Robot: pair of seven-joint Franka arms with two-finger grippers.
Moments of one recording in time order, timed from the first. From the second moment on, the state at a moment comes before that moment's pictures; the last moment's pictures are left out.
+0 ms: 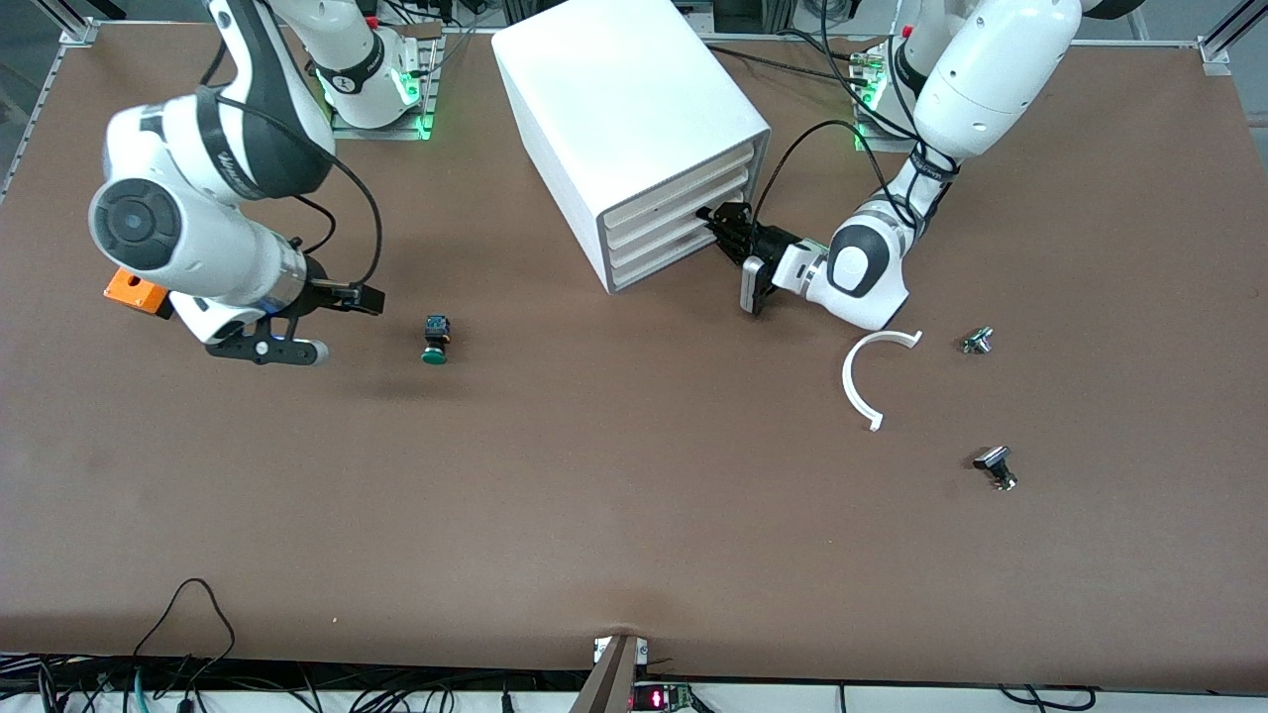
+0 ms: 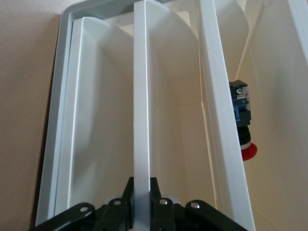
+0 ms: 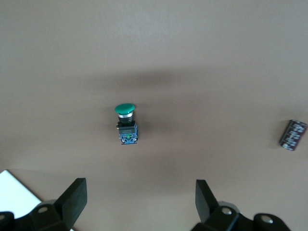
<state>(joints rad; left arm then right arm) -0.23 0.62 -0.18 -2.17 -1.24 1.77 1.32 0.16 0.22 0.09 -1.83 0.01 1.84 0.34</state>
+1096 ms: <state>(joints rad) -0.17 0.65 -0.09 -2.01 -1.13 1.75 1.26 0.26 0.38 0.09 -2.18 -0.06 2.44 0.34</state>
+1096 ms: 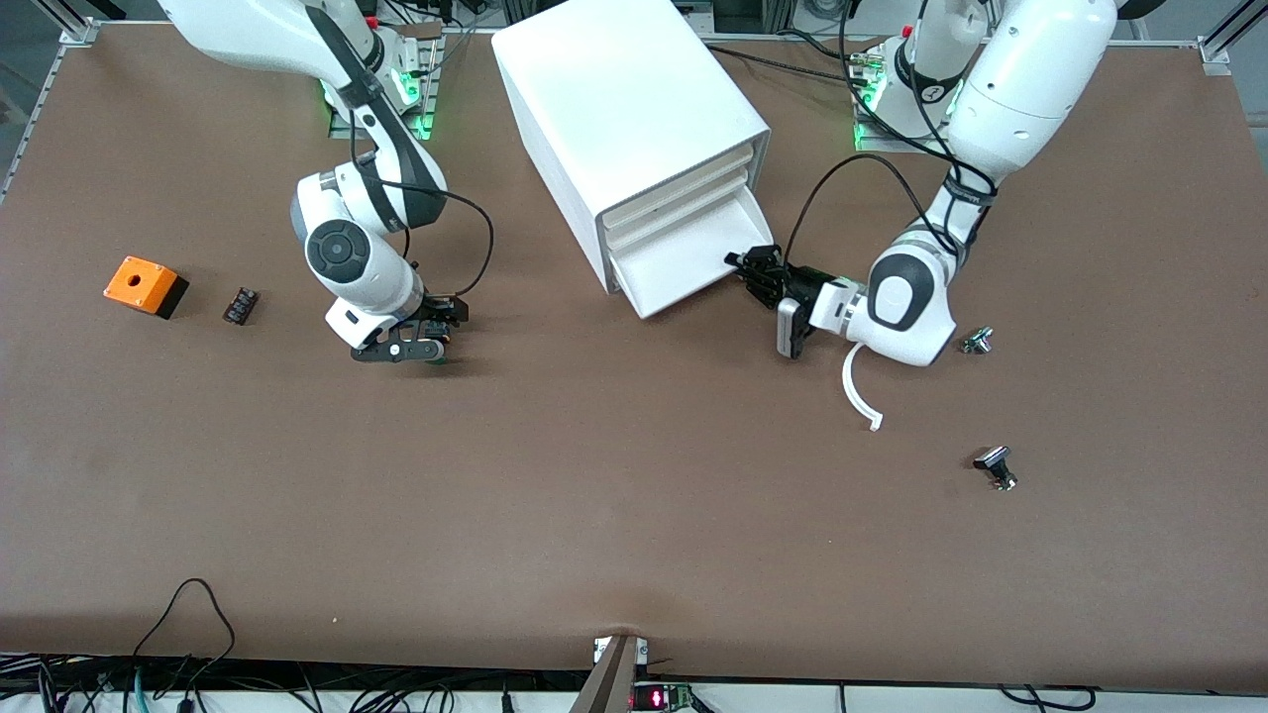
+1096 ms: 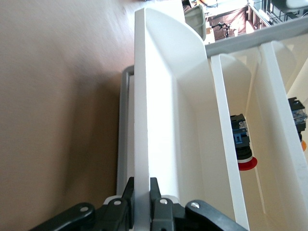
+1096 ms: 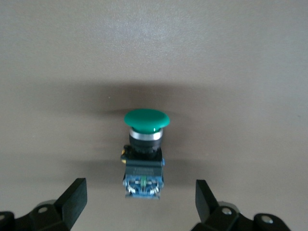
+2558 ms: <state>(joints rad) -0.10 0.70 -0.07 -1.90 -1.09 1.72 1.17 0.30 0.40 0.13 -1.93 -0.06 2.30 0.41</state>
